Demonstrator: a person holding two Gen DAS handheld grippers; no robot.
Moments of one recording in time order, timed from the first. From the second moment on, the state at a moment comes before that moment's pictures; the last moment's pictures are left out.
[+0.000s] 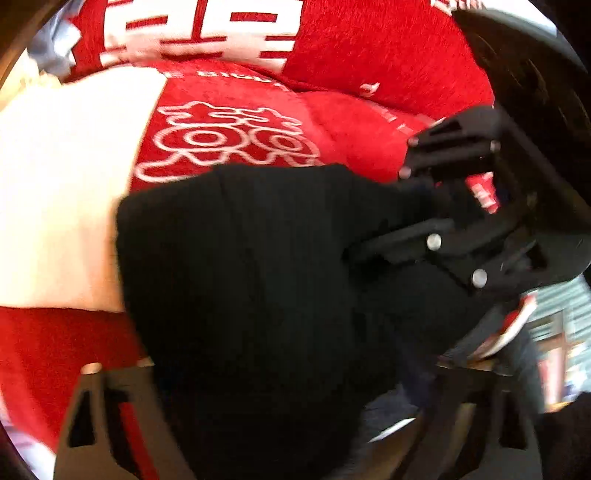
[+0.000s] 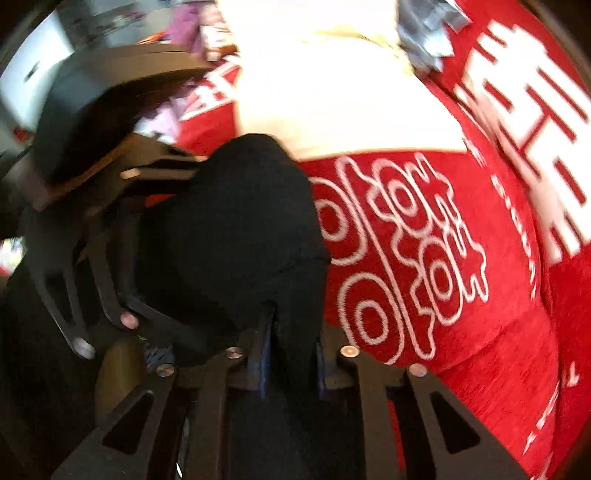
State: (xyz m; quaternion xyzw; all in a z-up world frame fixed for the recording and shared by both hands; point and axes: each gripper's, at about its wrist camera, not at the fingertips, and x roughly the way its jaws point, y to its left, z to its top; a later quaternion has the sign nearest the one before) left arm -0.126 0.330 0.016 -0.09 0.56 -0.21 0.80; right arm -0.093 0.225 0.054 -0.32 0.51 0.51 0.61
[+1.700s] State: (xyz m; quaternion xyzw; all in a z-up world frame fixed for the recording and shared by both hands) left arm -0.132 -0.122 0.164 0.20 0.51 -0.31 0.78; right arm -0.219 -0.180 0.101 -0.04 0.53 0.03 0.84
